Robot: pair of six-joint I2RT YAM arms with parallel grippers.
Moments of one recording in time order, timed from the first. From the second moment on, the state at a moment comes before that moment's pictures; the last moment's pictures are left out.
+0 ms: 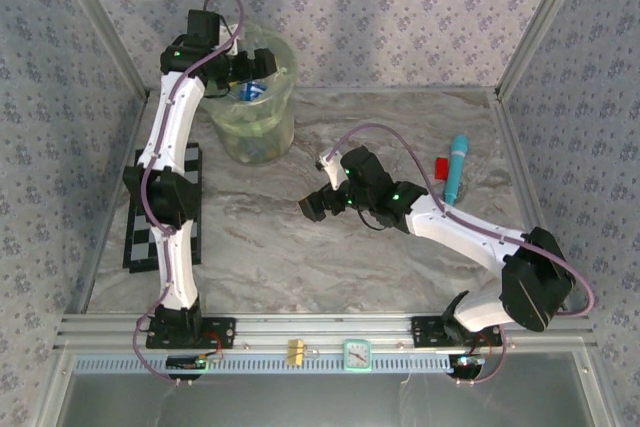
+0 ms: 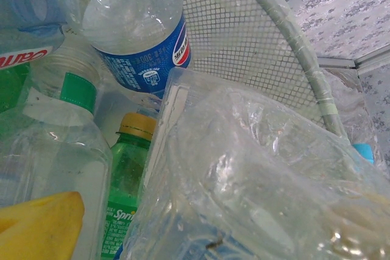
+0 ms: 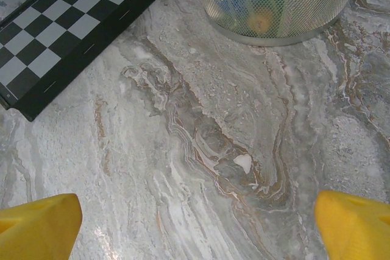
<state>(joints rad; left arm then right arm) -0.18 2.17 2.48 -1.05 0.35 -0.33 0.79 1.40 1.00 -0.22 -0.13 0.11</state>
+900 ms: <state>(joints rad) -0.06 2.00 2.51 -0.87 0.09 -0.30 0.79 1.40 1.01 -0.23 -0.12 0.10</state>
